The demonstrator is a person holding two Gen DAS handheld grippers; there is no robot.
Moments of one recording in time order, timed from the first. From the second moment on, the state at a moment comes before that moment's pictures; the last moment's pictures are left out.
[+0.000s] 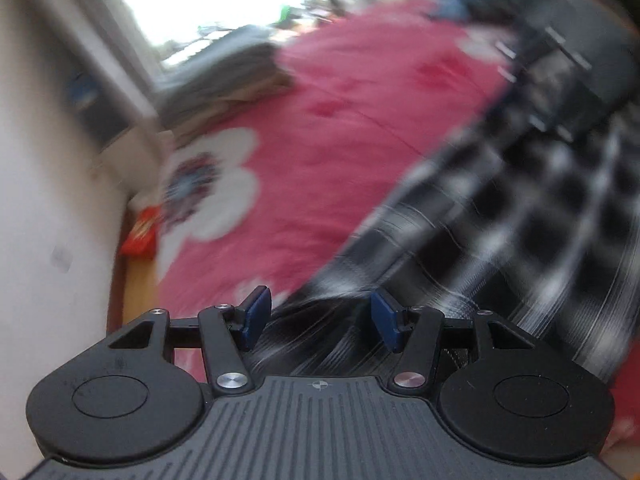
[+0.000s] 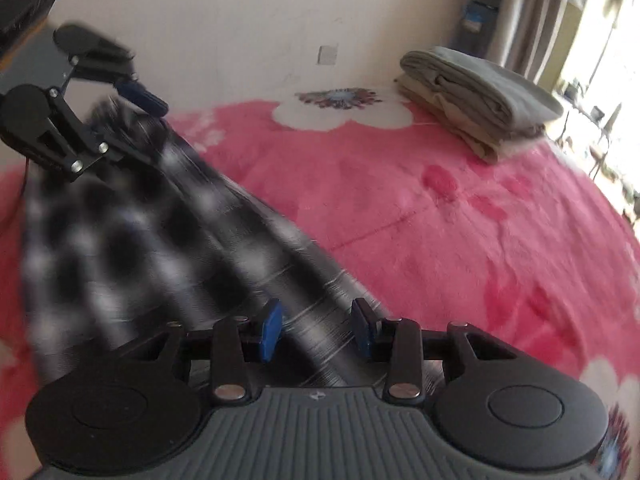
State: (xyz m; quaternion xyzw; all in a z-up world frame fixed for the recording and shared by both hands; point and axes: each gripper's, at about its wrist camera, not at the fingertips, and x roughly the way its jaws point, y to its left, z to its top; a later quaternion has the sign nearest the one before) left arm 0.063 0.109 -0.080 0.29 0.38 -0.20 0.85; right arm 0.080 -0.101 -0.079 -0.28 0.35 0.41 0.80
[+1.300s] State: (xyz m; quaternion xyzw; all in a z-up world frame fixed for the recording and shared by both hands) left arm 0.045 0.101 -0.043 0.26 0.30 -0.10 0.91; right arm 0.056 -0.277 -0.003 0.07 0.39 0.22 0.89
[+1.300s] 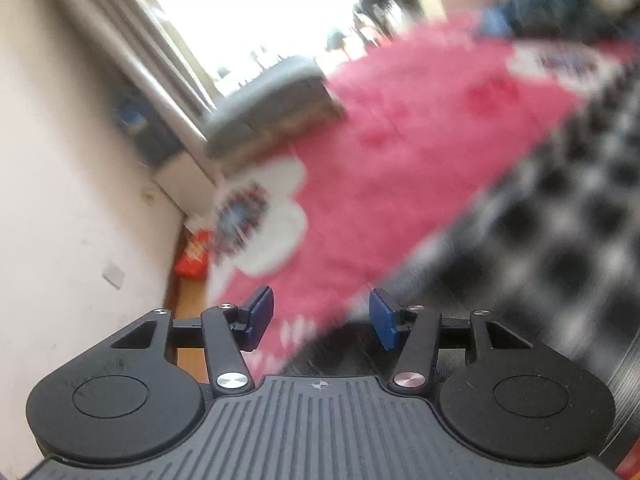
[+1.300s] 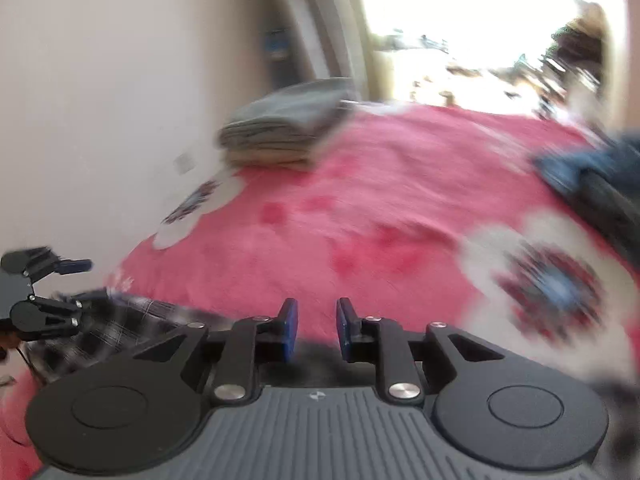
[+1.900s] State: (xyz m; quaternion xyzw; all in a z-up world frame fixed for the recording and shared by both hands) left arm -0.076 -0.088 -0.095 0.28 0.34 -0.43 0.79; right arm -0.090 -0.413 -0.111 0.53 0.48 0.02 0.70
